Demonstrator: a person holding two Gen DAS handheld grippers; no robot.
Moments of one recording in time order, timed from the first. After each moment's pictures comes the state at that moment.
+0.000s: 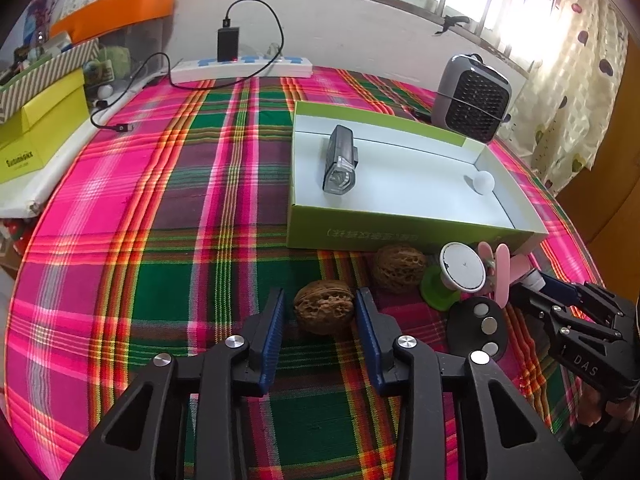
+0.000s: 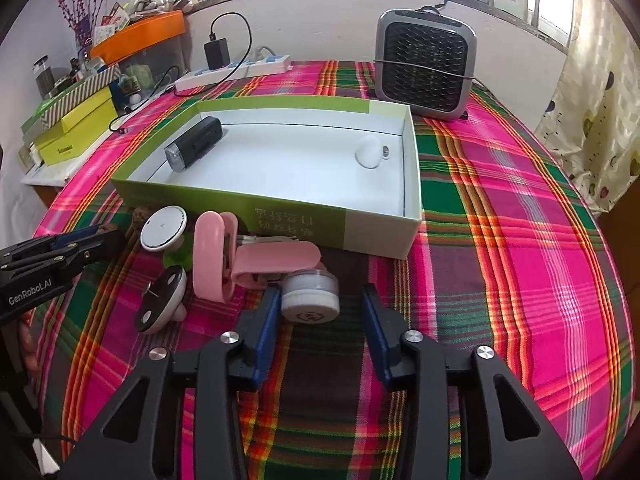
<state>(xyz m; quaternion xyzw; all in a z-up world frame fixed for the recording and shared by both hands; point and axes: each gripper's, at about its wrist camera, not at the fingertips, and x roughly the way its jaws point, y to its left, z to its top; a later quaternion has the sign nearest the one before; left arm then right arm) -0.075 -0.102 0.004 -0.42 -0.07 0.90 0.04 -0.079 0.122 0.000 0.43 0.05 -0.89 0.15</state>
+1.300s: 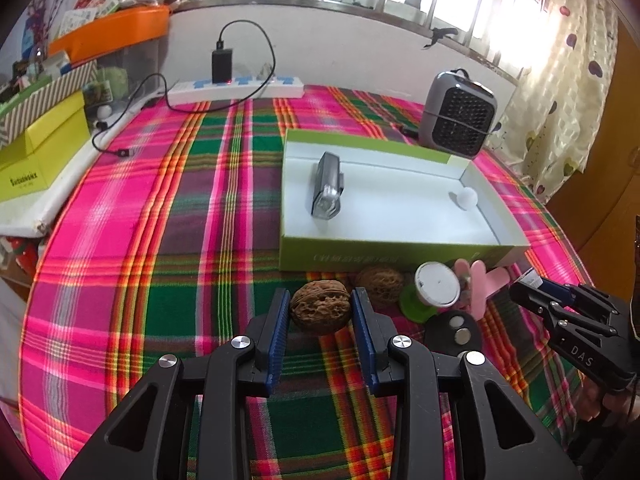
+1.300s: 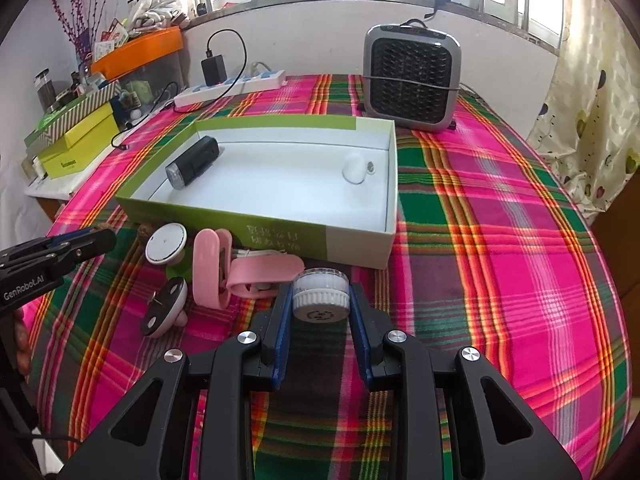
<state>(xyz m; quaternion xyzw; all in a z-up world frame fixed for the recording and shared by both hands) -0.069 -0.098 0.028 -0.40 -0.07 0.91 0.05 -0.076 0.133 0.013 0.41 0.04 -0.90 0.15</state>
